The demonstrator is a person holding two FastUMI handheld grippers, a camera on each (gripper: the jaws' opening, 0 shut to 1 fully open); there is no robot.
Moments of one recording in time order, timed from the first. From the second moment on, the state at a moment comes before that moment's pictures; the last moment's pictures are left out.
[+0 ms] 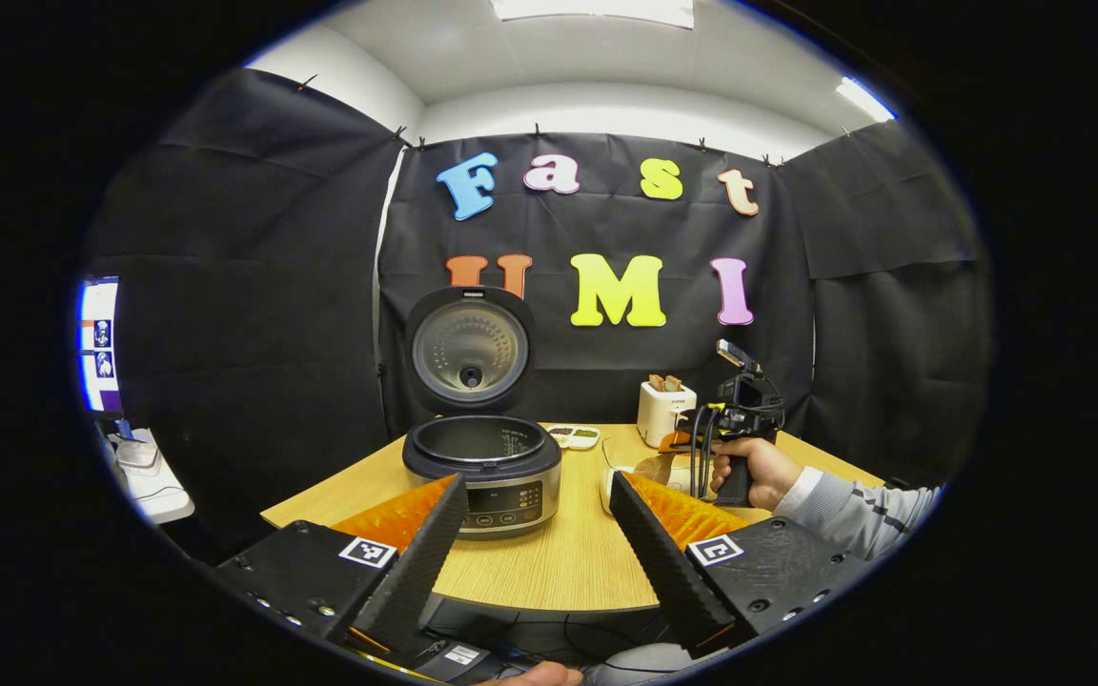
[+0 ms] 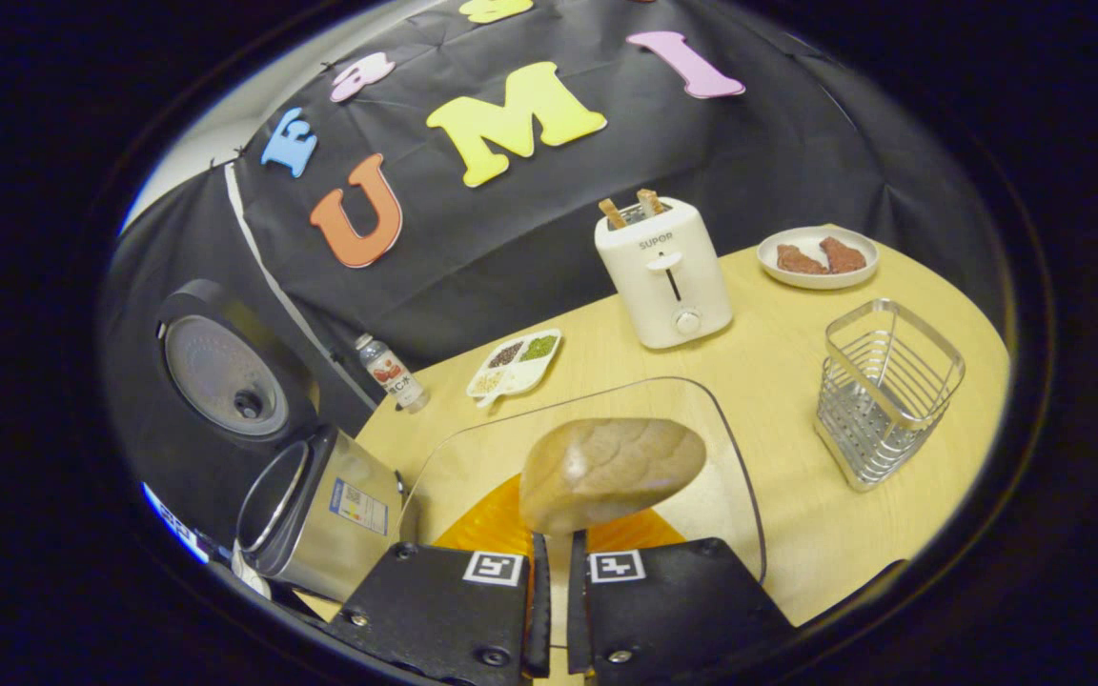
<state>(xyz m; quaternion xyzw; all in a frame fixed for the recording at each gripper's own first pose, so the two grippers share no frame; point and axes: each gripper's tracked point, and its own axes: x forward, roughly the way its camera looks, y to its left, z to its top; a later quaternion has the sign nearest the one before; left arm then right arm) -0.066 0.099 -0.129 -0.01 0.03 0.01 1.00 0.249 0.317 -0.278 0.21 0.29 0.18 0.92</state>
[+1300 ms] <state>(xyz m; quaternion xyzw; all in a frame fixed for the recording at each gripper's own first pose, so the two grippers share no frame) -0.072 0.107 -0.137 0.00 0.04 0.02 1.00 0.227 0.291 -0.183 0.65 0.31 0.27 0.64</state>
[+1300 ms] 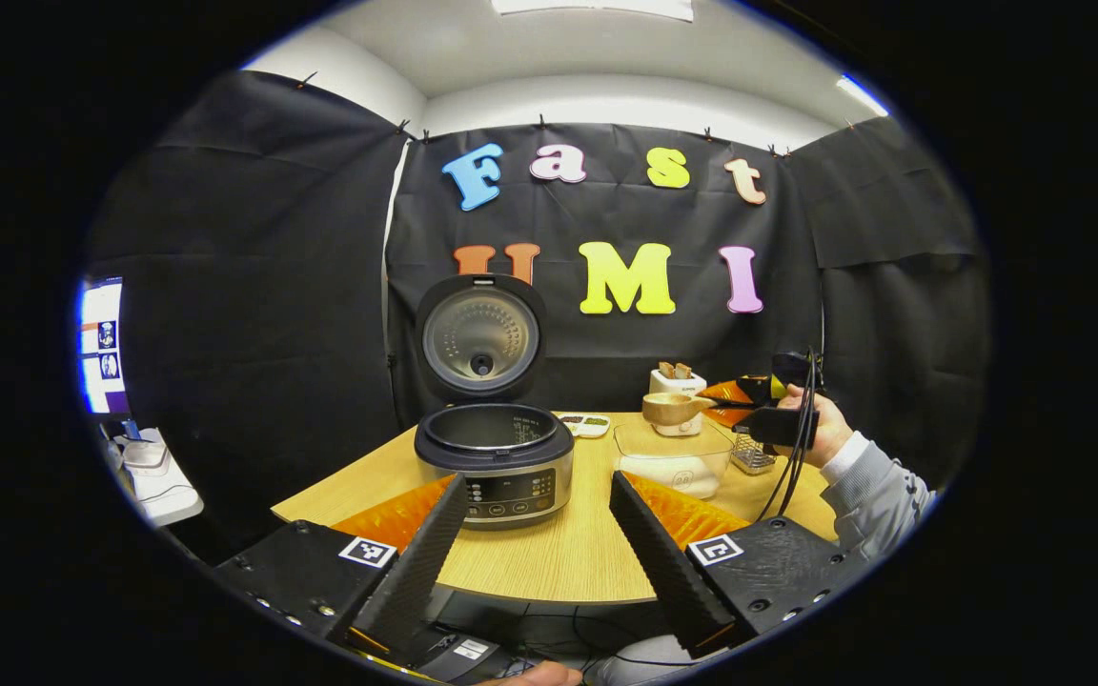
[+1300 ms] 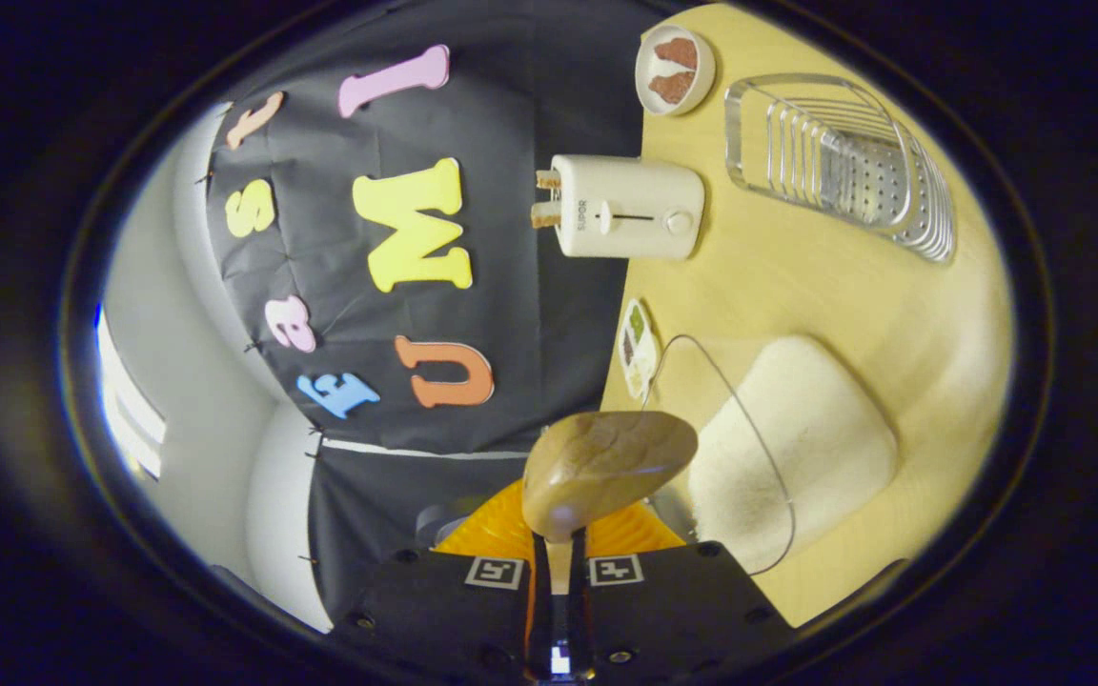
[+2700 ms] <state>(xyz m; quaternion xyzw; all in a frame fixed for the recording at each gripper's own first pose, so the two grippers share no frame) -0.116 0.172 -0.144 -0.03 0.02 0.04 1.00 0.181 0.538 -0.118 0.18 0.25 0.30 0.90</state>
